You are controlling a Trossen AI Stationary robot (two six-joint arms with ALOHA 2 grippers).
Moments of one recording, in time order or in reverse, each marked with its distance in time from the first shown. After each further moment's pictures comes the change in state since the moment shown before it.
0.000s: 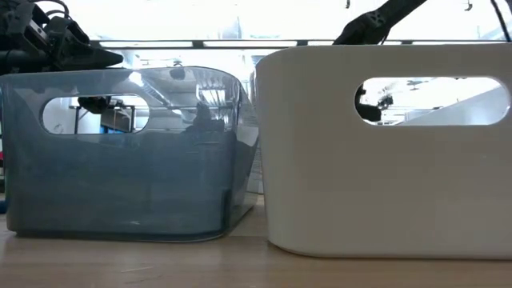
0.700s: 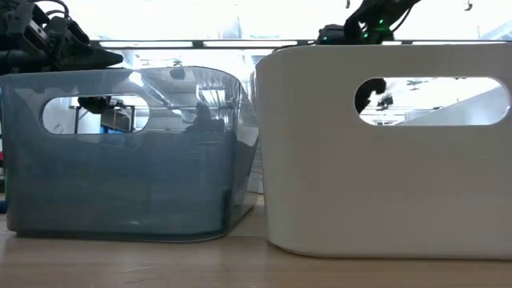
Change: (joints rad) left arm 0.000 0.000 0.000 0.000 0.000 0.000; right arm -0.028 -0.183 0.013 -0.122 -0.002 0.193
